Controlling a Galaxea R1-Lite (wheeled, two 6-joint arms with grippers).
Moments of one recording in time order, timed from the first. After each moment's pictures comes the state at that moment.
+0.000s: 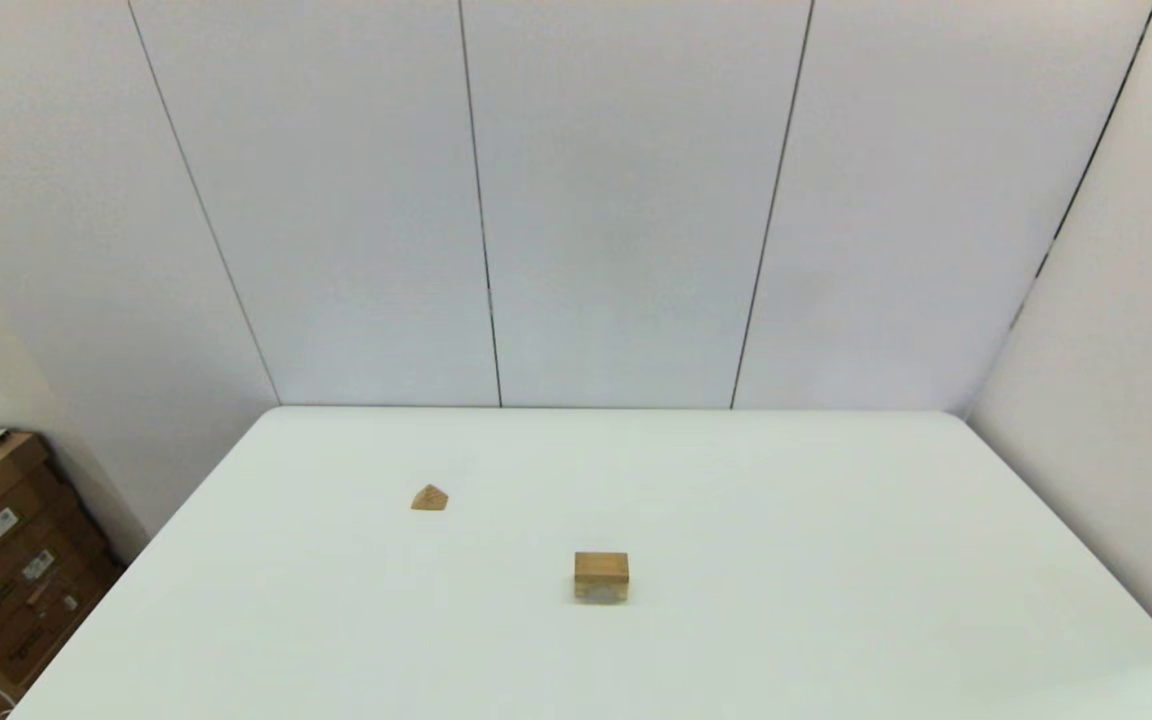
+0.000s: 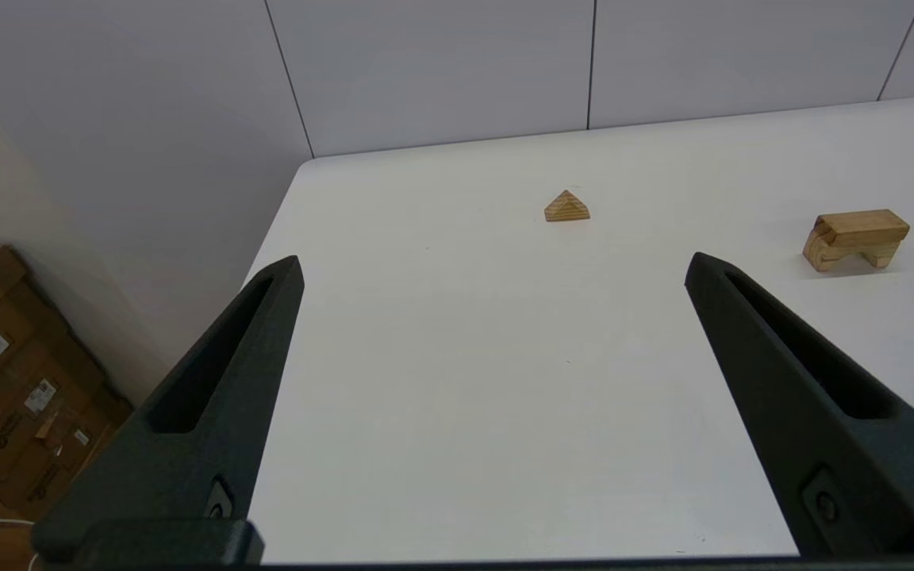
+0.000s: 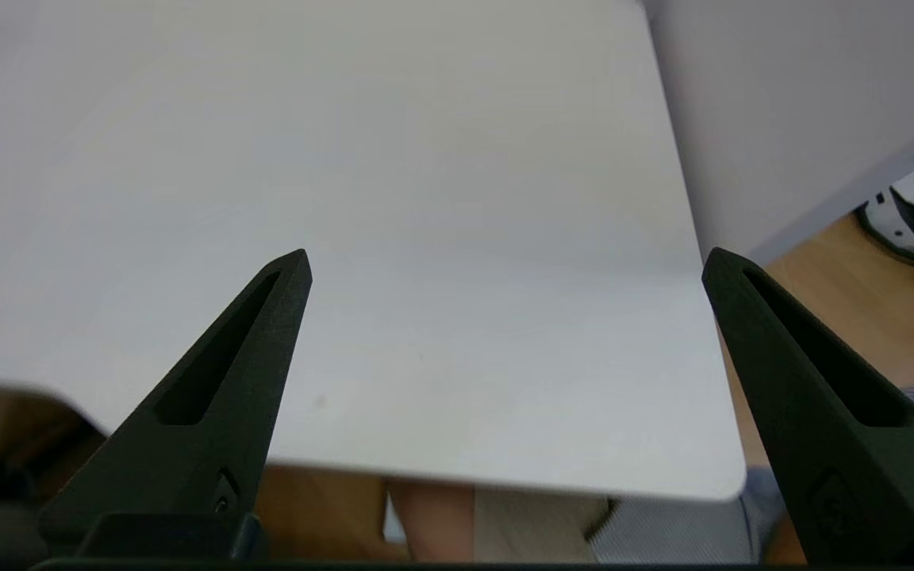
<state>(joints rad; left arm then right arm) 0.00 0.00 0.00 0.01 -0.03 0.07 -0.10 0.28 -0.11 0.15 0.00 -0.31</state>
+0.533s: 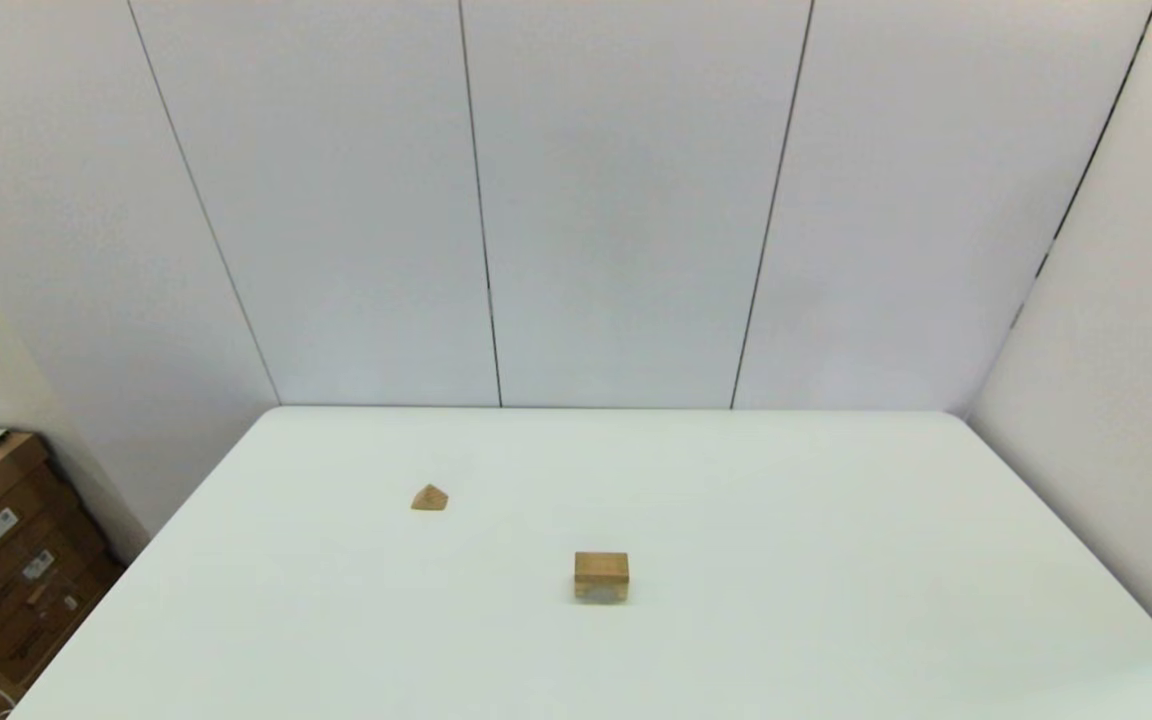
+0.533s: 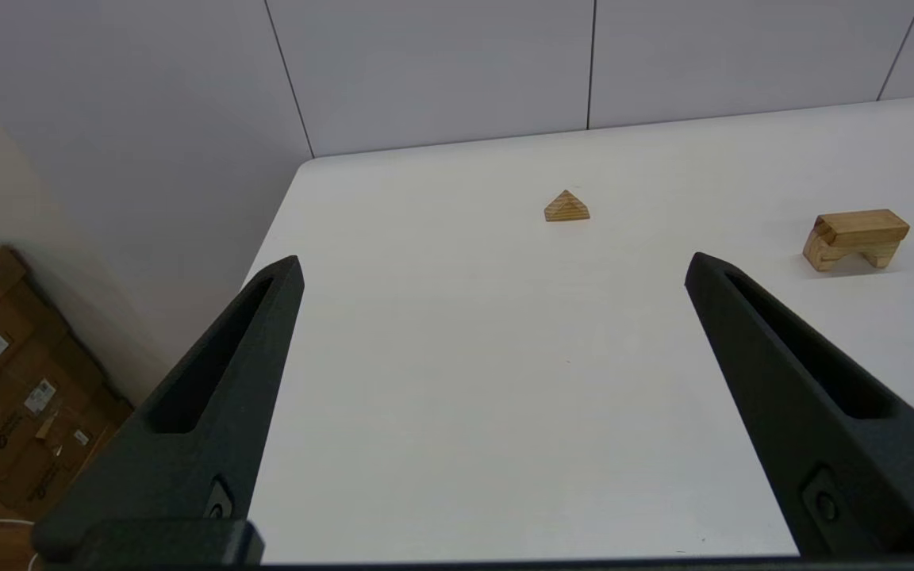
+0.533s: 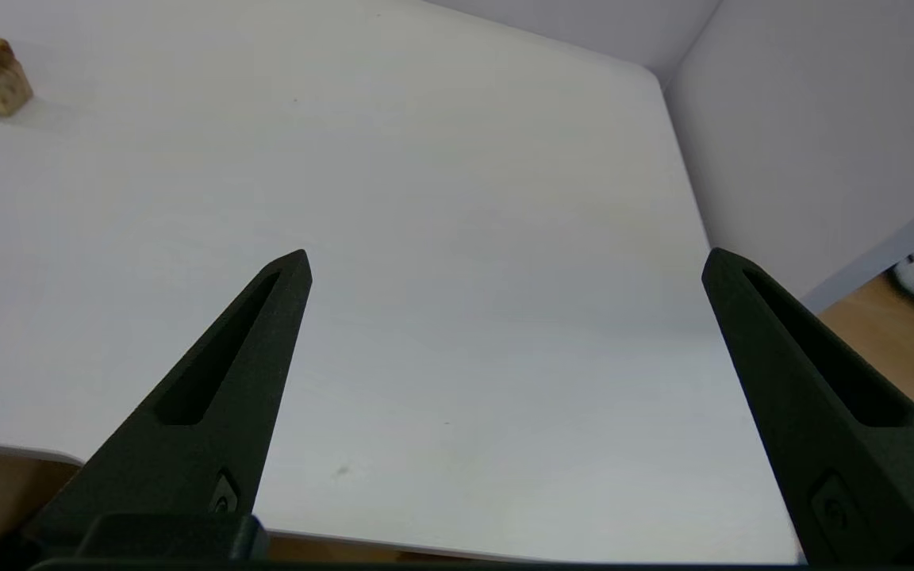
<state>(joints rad) 0.00 0.00 0.00 0.01 -0.03 0.07 -0.10 0.28 0.00 -0.04 0.06 -0.27</state>
